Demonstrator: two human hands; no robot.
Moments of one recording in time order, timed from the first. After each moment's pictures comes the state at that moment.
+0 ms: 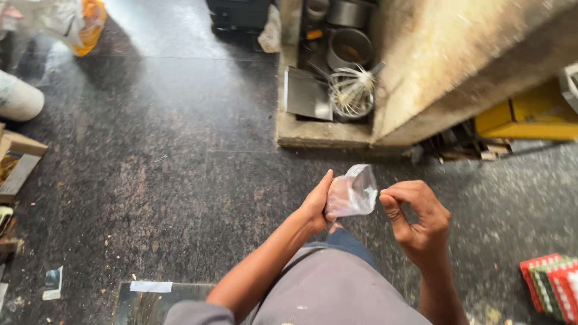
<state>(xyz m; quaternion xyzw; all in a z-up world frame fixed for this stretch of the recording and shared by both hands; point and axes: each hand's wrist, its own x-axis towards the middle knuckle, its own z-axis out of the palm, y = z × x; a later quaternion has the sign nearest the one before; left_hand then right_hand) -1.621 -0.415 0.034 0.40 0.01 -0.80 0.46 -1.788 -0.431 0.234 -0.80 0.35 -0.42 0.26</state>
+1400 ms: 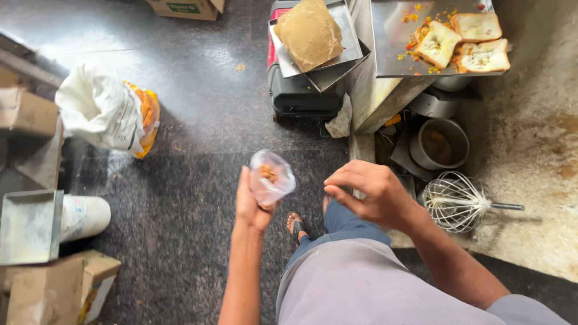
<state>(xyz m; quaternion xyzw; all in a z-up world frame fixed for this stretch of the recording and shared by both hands) -0.798 -0.831 0.051 0.35 0.09 -0.60 0.72 -1.036 -0.957 0.244 -0.91 0.13 -0.28 0.29</state>
